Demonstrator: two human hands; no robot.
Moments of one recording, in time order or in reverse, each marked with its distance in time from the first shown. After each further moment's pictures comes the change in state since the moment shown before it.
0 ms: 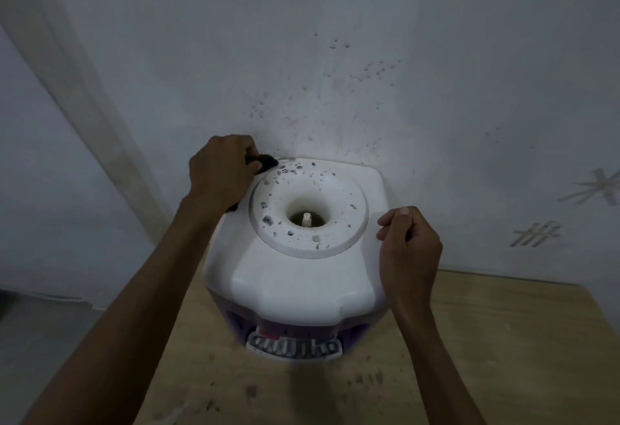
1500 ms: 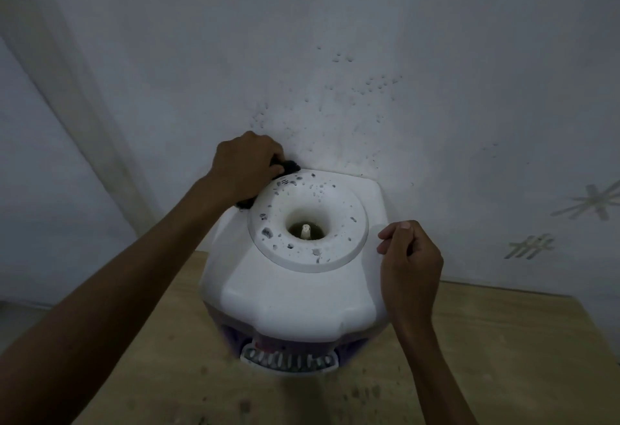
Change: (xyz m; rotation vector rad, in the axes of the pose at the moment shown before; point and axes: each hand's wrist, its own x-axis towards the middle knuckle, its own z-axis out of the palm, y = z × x) left_hand 0.035 0.014 0.008 0.145 -0.146 0.279; right_hand -0.001 -0.002 0.000 0.002 -0.006 0.006
